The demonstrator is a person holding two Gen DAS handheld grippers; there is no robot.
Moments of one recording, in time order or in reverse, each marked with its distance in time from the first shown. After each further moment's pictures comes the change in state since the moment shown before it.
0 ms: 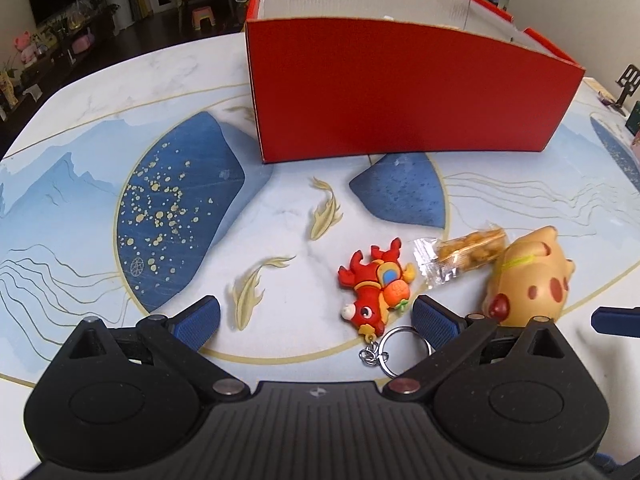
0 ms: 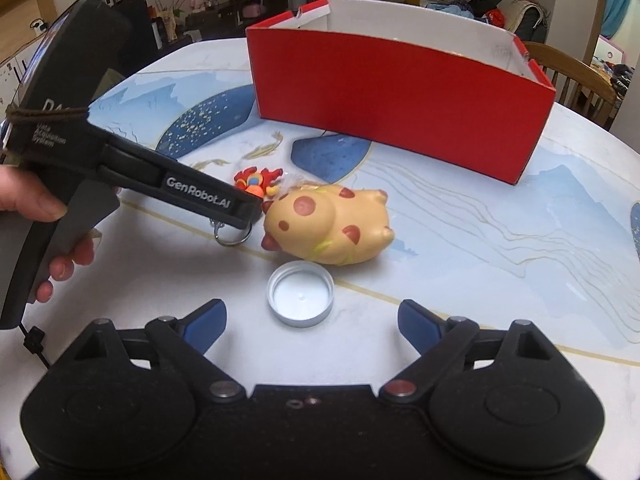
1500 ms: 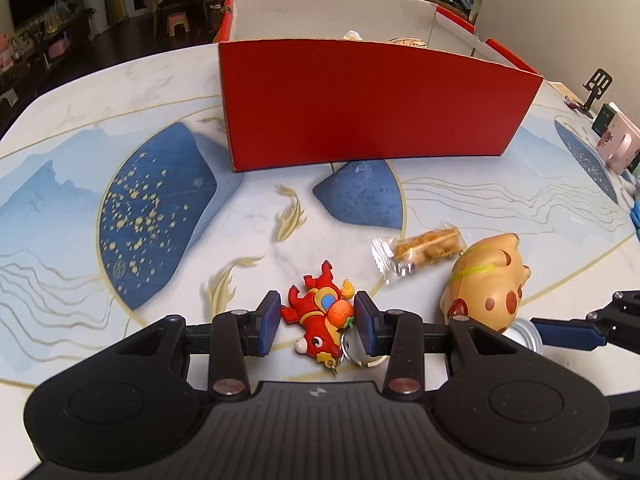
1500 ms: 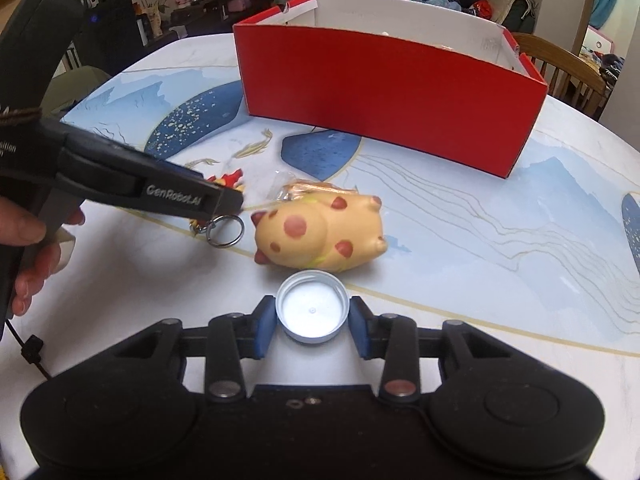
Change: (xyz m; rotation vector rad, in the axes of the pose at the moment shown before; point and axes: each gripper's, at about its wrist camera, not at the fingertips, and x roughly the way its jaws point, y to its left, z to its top) left arm -0.021 0.000 -0.004 0.008 -0.014 -0.108; right arm -0.001 0.004 0.001 0.042 0.017 -0.050
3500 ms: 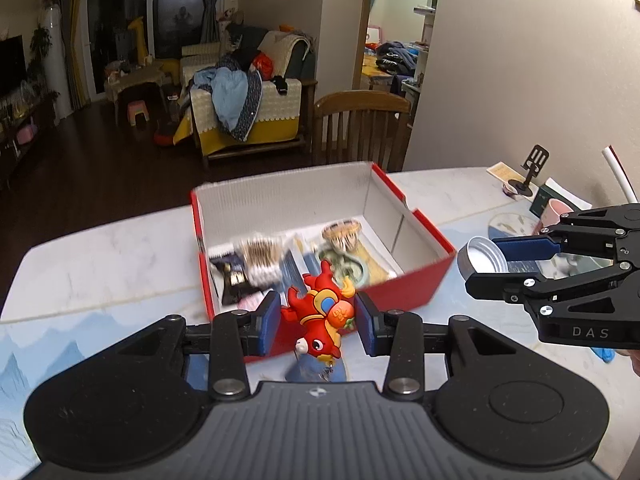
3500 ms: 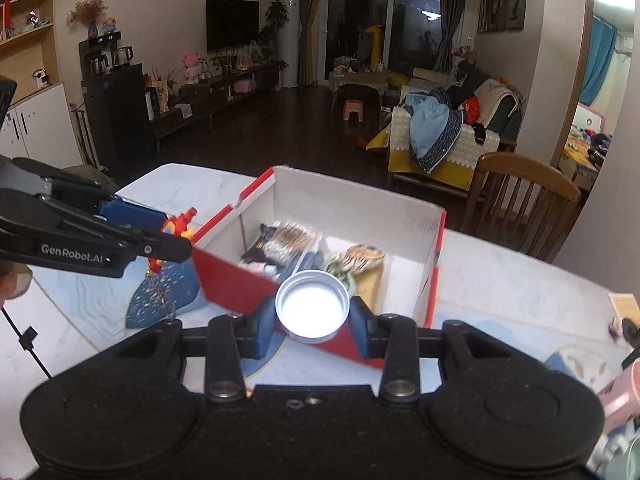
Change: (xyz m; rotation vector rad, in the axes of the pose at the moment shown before) left arm -0.109 -0.018 0.129 0.130 -0.223 -0.094; right arm -0.093 -0.069 0.131 -0.080 -0.260 -0.020
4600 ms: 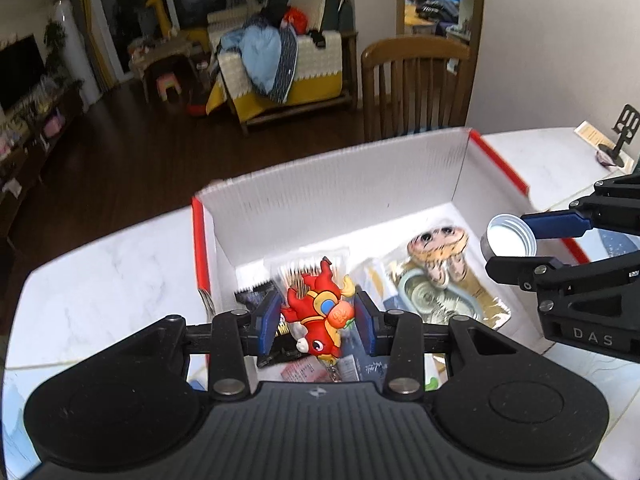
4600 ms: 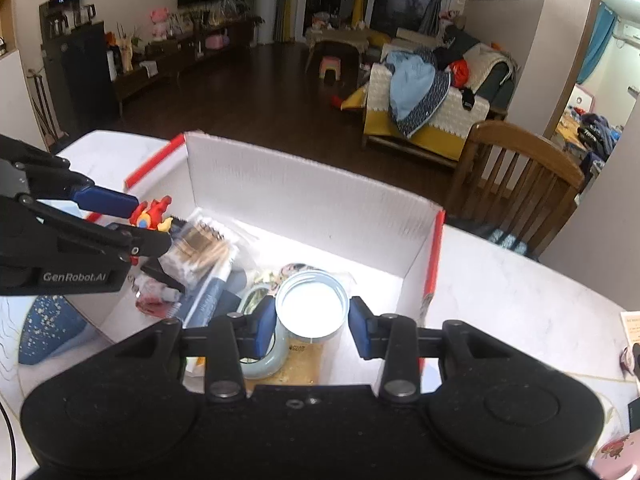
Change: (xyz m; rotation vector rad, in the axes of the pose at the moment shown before) left arm 0.149 0.022 0.044 0.046 0.160 0.168; right arm 0.148 -0.042 0.035 -0.012 0.150 -0.070
